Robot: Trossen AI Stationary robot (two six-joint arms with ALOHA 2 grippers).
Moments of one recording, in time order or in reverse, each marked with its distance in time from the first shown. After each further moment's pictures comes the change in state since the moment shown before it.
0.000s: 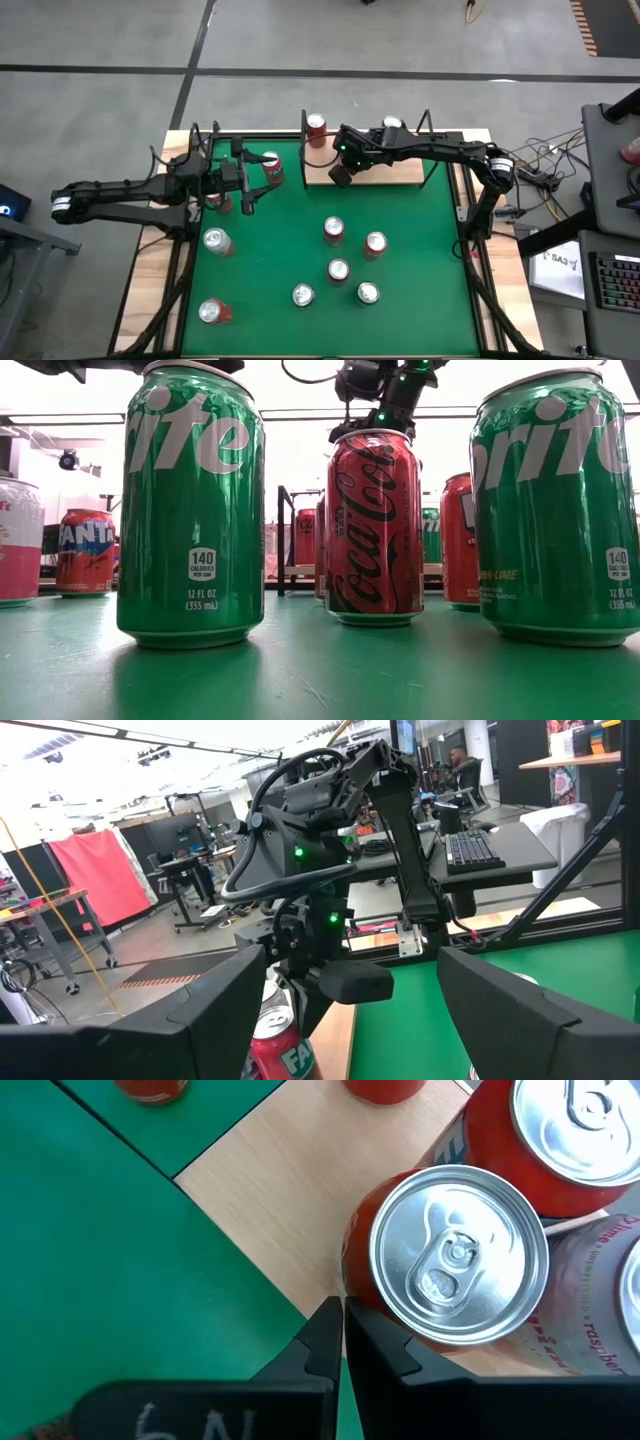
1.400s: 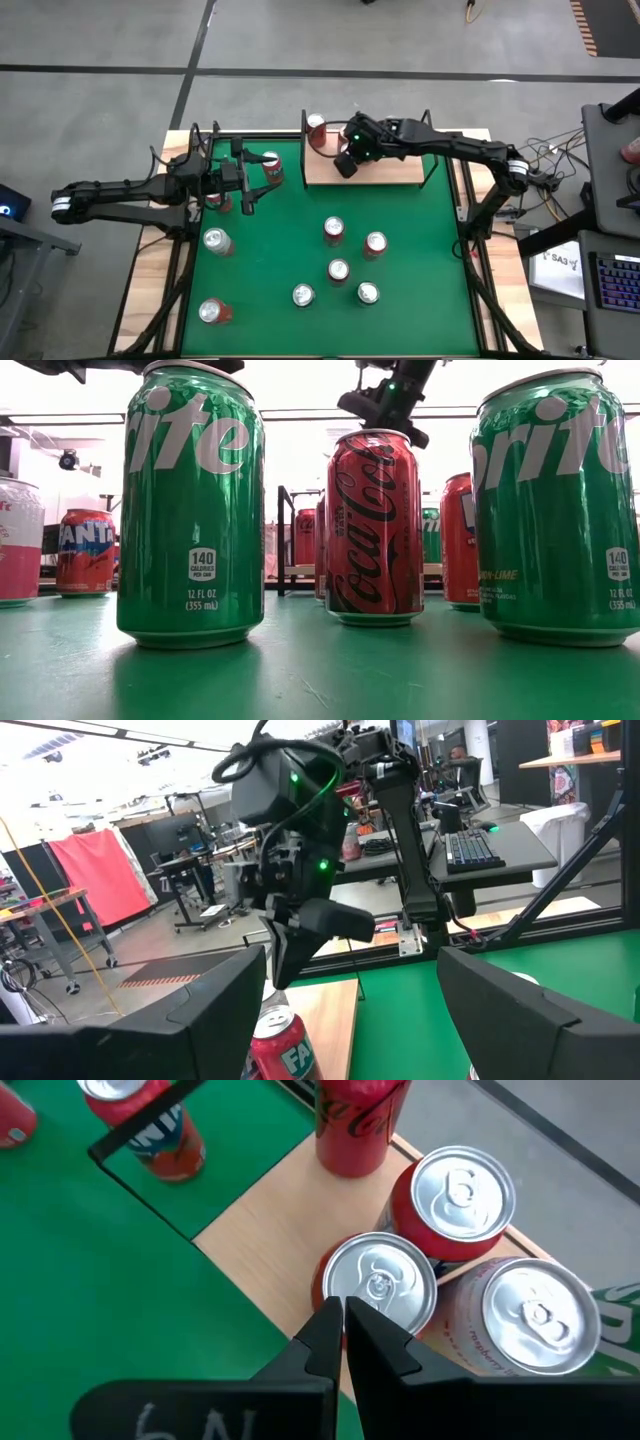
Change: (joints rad) left arm 0.000 0.000 0.000 -0.002 0.000 0.001; right arm -0.001 -0.109 0.030 -0.001 0.051 0.000
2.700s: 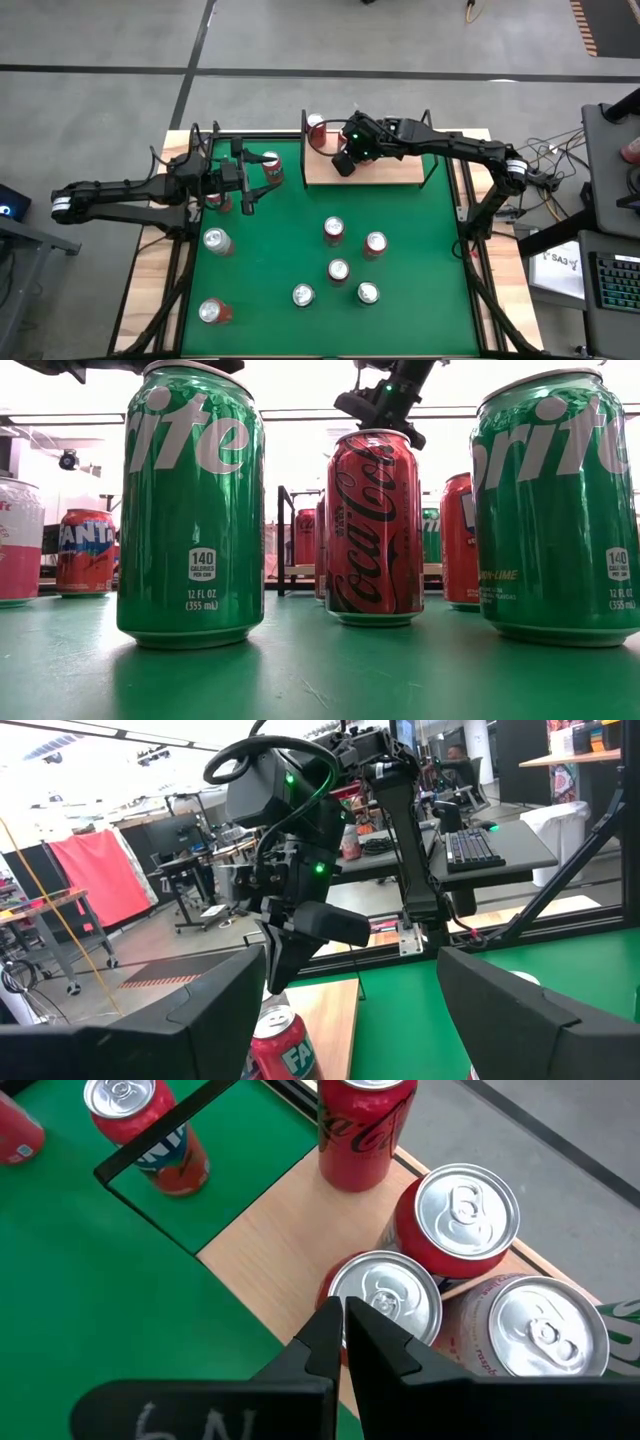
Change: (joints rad) left arm 0.000 0.001 0.000 0.000 0.000 0.004; right arm -0.006 0.010 0.000 0.034 0.000 -0.003
